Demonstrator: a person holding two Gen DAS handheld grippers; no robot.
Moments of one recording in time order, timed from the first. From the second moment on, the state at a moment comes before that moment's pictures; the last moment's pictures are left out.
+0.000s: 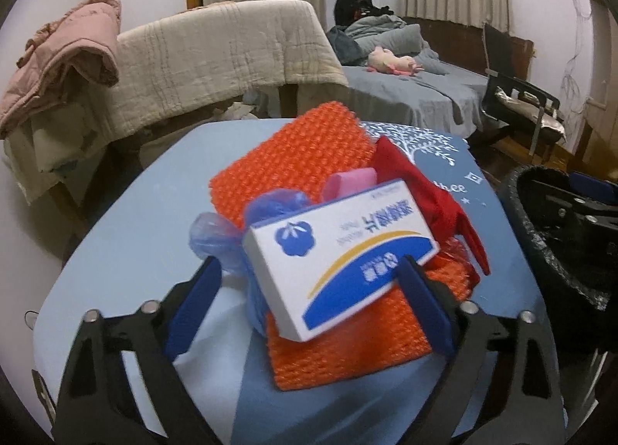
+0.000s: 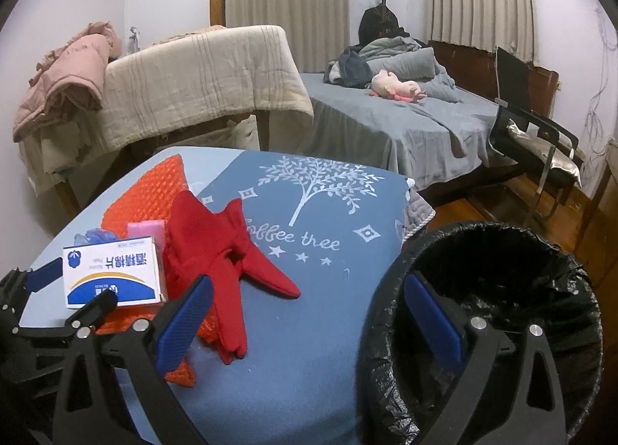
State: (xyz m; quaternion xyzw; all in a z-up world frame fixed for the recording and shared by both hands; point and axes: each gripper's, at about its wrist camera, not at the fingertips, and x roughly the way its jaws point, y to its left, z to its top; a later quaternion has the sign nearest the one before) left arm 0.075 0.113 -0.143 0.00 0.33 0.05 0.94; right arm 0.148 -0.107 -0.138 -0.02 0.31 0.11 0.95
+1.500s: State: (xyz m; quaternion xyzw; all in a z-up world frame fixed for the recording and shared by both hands) left arm 0.088 0.109 -0.147 -0.04 0.35 0.02 0.94; right arm 0.148 -0.115 -0.134 -0.03 0.31 0.10 0.95
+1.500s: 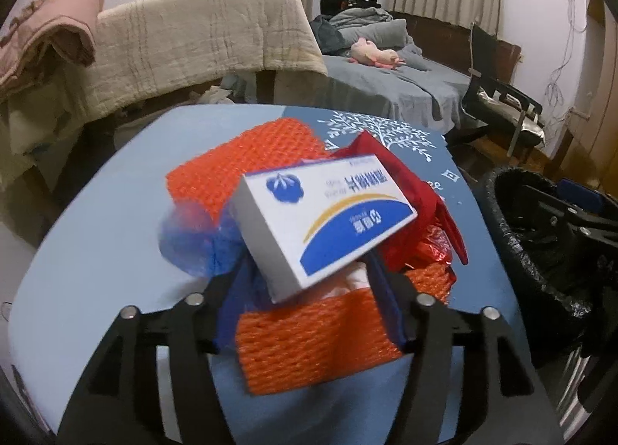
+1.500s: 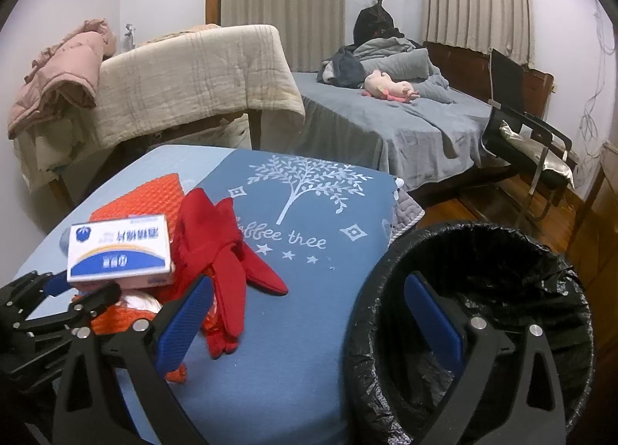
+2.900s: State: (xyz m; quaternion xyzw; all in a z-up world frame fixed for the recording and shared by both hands) left arm 0.119 0.098 -0.157 0.06 0.32 -0.05 0.94; right arm 0.160 -0.108 -0.148 -0.03 0.33 0.10 0.94
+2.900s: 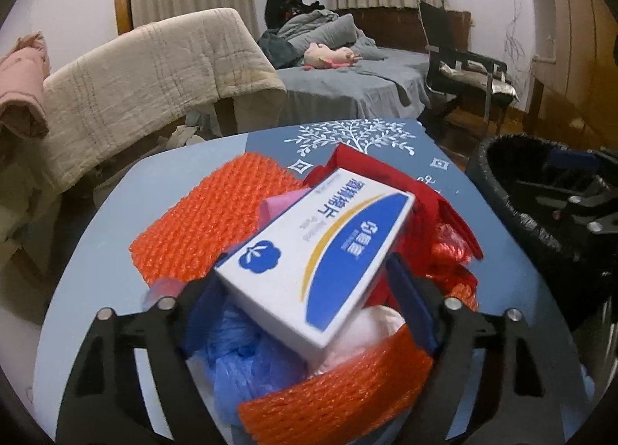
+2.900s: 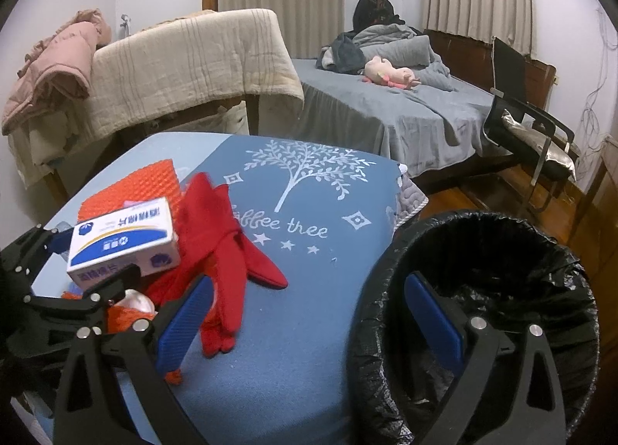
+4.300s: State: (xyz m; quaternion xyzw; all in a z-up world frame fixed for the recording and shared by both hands) left arm 0.127 0.091 -0.145 0.02 0.32 -0.07 0.94; right arm 0.165 -0.106 -0.146 -0.02 0.33 0.10 0.94
